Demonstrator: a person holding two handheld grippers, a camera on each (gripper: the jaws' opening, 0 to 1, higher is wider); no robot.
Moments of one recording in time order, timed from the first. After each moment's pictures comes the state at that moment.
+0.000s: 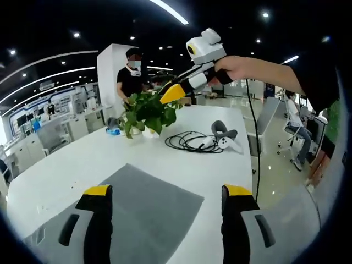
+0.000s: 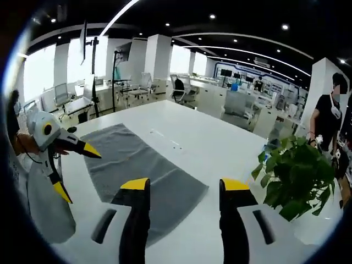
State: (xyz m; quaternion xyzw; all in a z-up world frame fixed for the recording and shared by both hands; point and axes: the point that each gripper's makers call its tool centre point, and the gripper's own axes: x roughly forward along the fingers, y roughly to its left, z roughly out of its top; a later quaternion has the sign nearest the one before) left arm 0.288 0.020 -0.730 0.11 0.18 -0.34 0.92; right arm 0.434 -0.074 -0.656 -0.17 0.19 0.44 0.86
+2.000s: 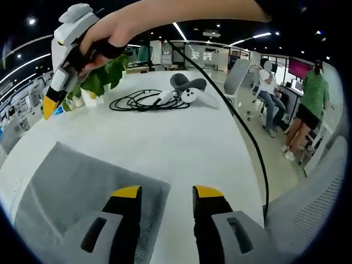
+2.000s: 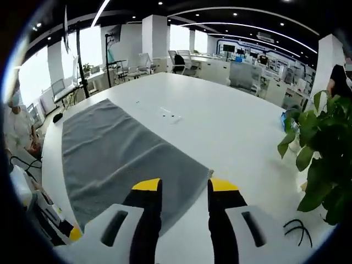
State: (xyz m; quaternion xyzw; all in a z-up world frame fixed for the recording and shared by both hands) left arm 0.298 -0.098 -0.890 0.17 0.27 -0.47 0.83; right arm 0.530 -0.035 -0.819 -0.17 0.29 0.45 0.83
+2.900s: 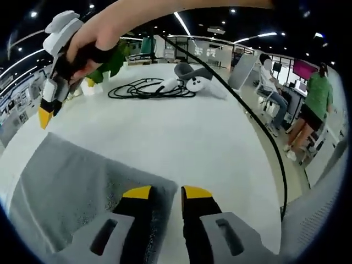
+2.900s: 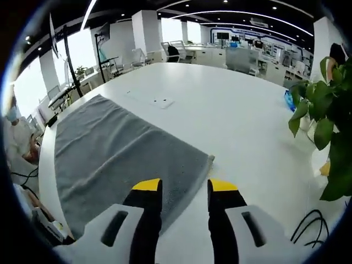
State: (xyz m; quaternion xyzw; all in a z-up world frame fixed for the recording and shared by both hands) left arm 0.312 -0.106 -0.921 0.20 0.29 -0.46 0.82; right arm 0.548 -0.028 -0.867 -0.14 0.33 0.44 0.82
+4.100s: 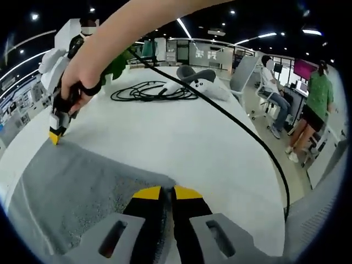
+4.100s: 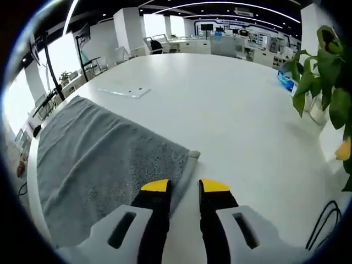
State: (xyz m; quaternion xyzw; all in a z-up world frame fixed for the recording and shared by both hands) left arm 0.319 -0.104 -0.922 0.17 0.27 -0.45 0.83; right arm 0.584 -0.021 -0.921 -0.12 0.36 0.39 0.84
